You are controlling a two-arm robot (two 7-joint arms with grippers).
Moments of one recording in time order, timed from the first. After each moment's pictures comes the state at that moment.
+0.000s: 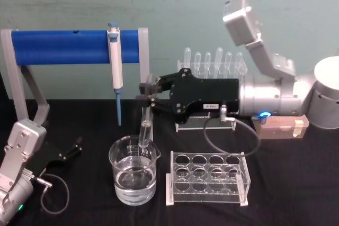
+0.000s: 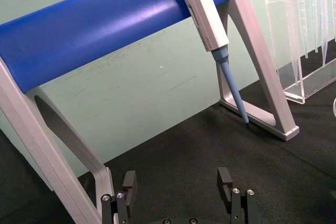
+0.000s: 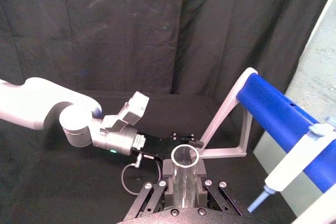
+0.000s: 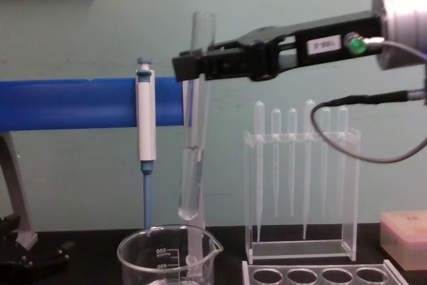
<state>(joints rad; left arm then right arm) -0.20 0.60 0.45 -1.41 -0.25 -0.12 0.03 0.78 0.55 -0.71 -1.55 0.59 0.21 0.84</state>
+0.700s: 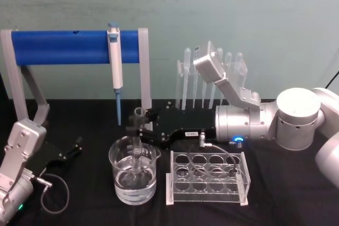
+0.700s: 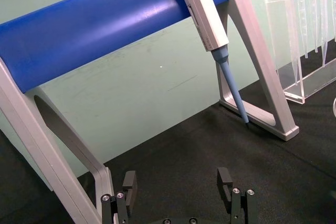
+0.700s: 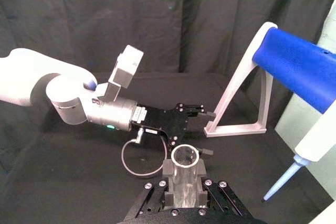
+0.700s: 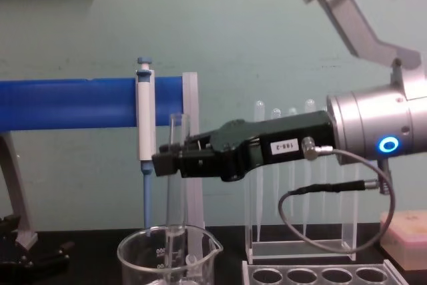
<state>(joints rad) -0.20 0.60 0.45 -1.41 -0.25 -0.12 0.03 0.79 0.43 -0.81 -1.28 0.55 0.08 0.88</state>
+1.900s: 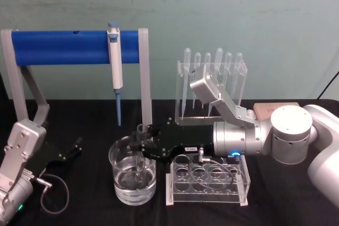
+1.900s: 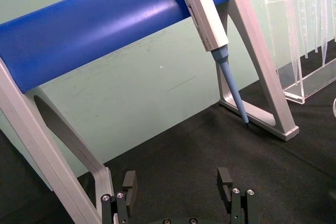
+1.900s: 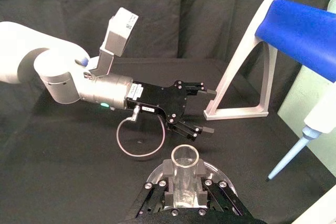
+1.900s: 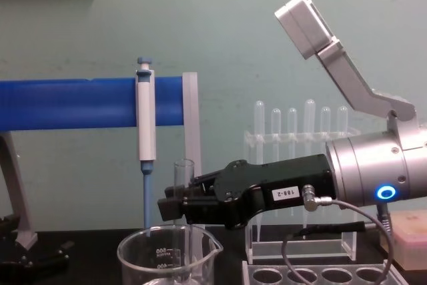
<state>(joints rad) -0.20 0.60 0.45 -1.41 -0.25 -0.12 0.03 0.76 0.39 -0.81 -1.18 0.49 0.01 0.90</state>
